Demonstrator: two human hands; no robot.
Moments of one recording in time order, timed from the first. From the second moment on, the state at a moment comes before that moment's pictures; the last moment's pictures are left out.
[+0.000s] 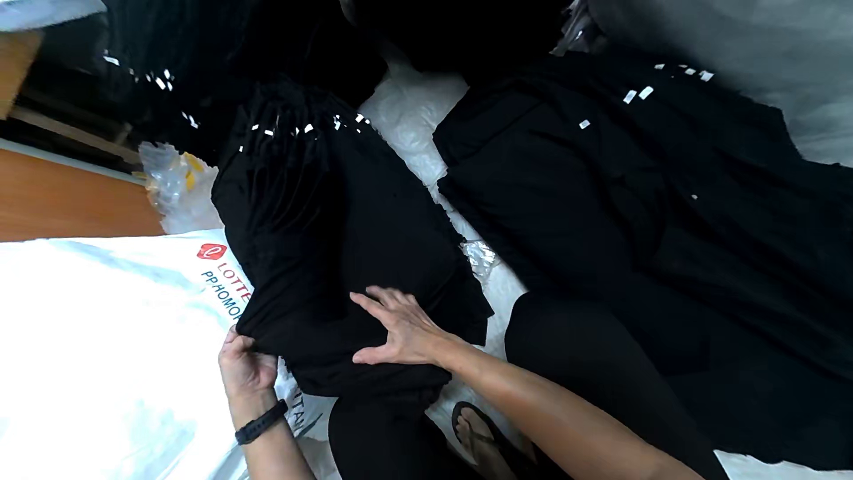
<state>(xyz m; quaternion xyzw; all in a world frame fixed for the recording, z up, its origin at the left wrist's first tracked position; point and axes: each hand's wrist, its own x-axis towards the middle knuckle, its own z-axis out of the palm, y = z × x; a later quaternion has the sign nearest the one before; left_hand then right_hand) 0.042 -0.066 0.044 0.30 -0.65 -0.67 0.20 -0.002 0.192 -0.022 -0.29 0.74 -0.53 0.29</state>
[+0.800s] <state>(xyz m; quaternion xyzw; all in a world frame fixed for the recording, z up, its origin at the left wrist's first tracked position) 0.101 -0.082 -0.042 0.52 -0.64 -0.56 0.01 0.018 0.206 -0.003 -0.28 0.70 -0.55 0.36</state>
